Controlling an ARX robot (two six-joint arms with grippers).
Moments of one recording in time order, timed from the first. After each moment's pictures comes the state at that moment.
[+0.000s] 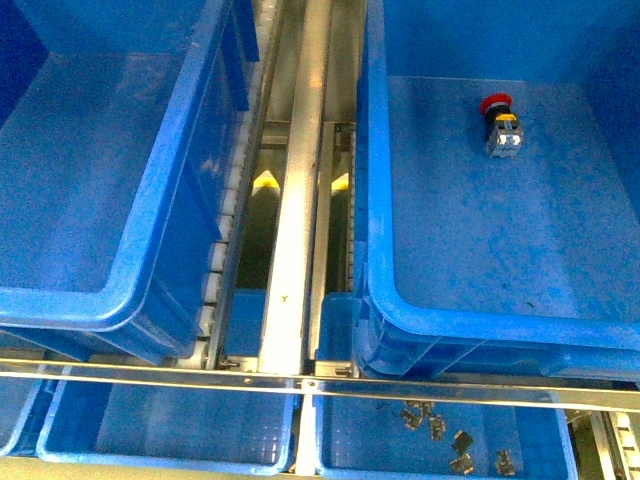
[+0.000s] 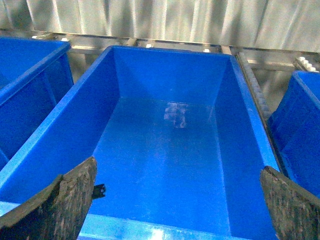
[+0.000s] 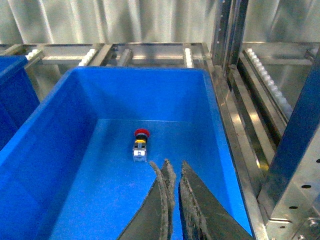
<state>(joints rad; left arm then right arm) 0.00 0.01 0.02 0.00 0.00 -0.01 0.00 0.46 0.02 0.45 0.00 0.01</state>
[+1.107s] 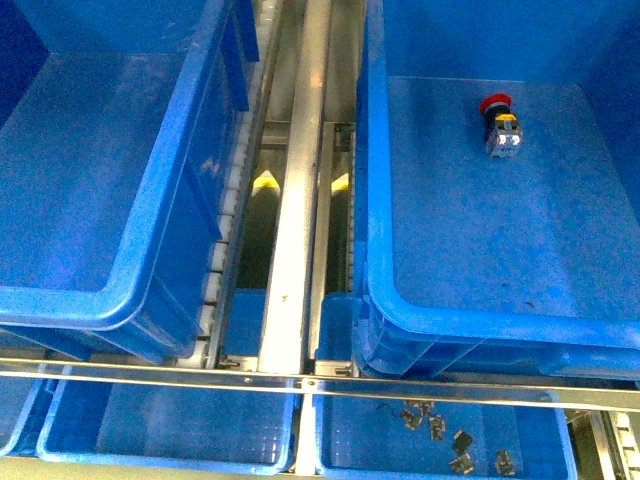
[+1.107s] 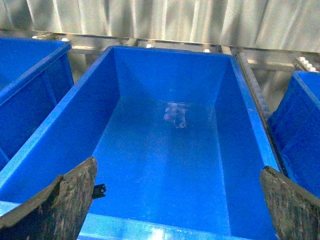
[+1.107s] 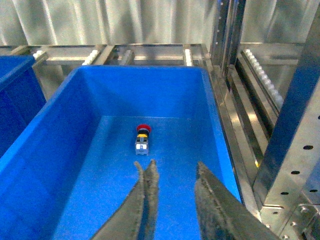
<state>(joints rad) 0.00 0.01 0.02 0.00 0.00 -0.01 0.00 0.00 0.02 0.00 0.00 0.00</state>
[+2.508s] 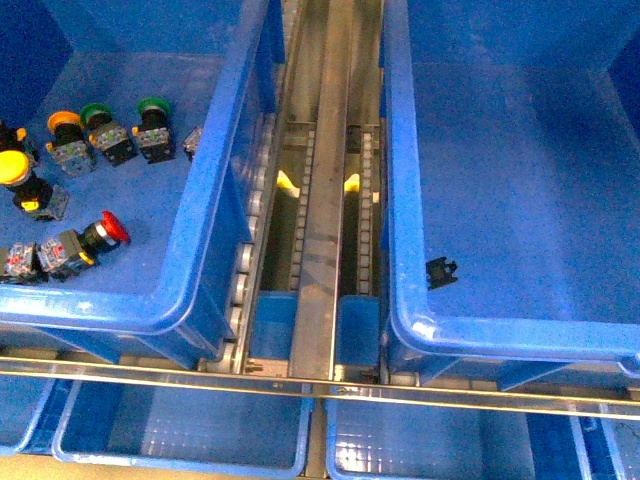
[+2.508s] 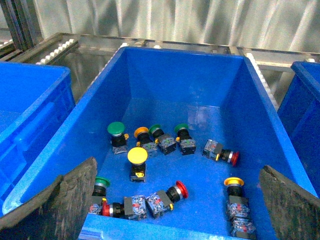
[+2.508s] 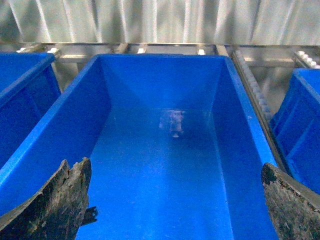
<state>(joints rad) 0.00 0.01 0.02 0.00 -0.01 -0.01 0.00 0.00 0.02 0.00 -0.01 0.00</state>
